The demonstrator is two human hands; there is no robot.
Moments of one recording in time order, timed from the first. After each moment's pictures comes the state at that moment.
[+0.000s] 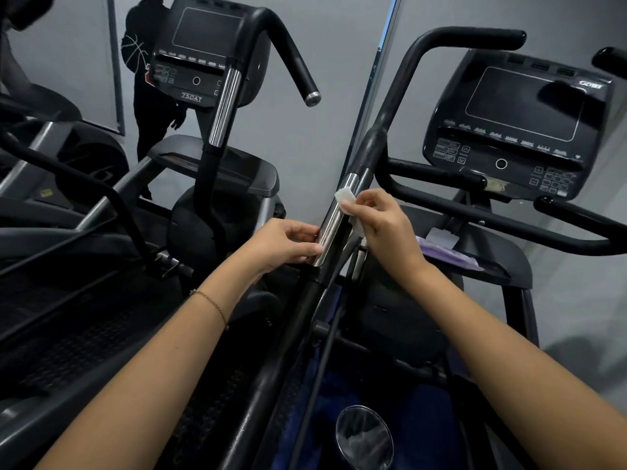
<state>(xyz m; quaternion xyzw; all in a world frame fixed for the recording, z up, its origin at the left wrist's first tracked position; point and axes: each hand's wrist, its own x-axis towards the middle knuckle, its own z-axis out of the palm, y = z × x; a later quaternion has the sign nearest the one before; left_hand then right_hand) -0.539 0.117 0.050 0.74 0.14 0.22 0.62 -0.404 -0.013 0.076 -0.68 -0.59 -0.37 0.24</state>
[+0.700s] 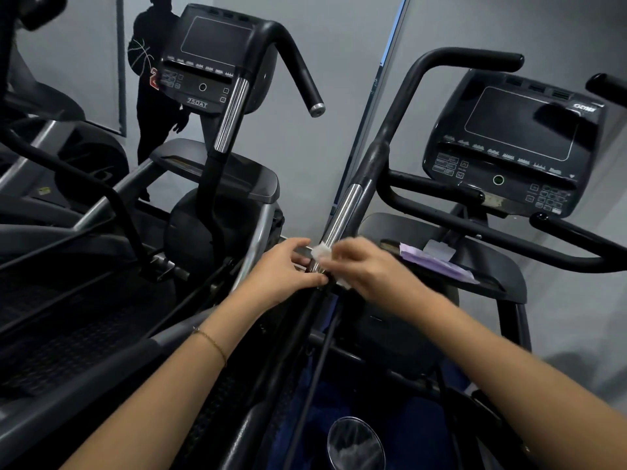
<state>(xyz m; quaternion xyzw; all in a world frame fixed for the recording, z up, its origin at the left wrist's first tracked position) -0.541 0.105 0.021 0.78 0.18 0.27 0.54 -0.427 -0.031 0.067 -0.61 -0.75 -0.24 0.08</state>
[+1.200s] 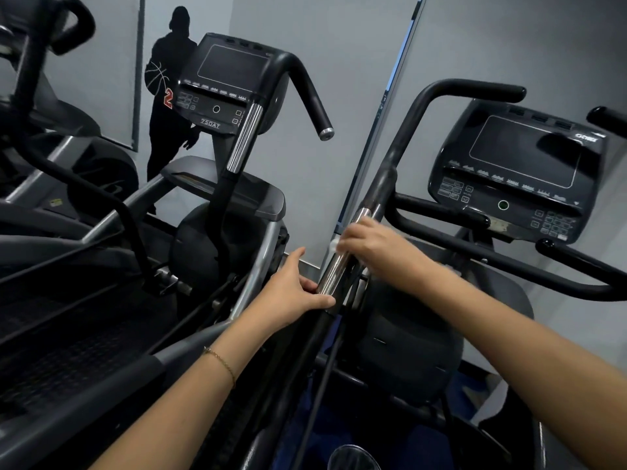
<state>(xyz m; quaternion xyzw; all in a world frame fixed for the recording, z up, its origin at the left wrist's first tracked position) -0.544 0.105 0.024 0.76 0.21 0.26 0.56 -0.402 0.002 0.115 -0.61 -0.73 -0.29 -0.04</state>
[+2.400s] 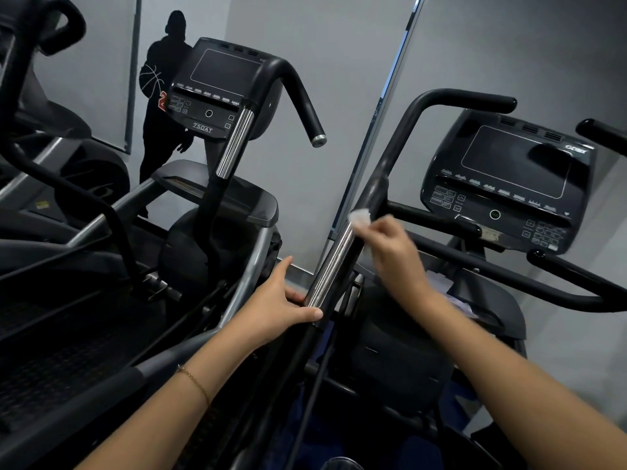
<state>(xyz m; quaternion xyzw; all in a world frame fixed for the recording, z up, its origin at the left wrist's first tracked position) -0.550 0.100 0.029 0.75 0.19 0.26 0.57 -0.380 -0.004 0.106 -0.72 -0.57 -0.35 0.18</state>
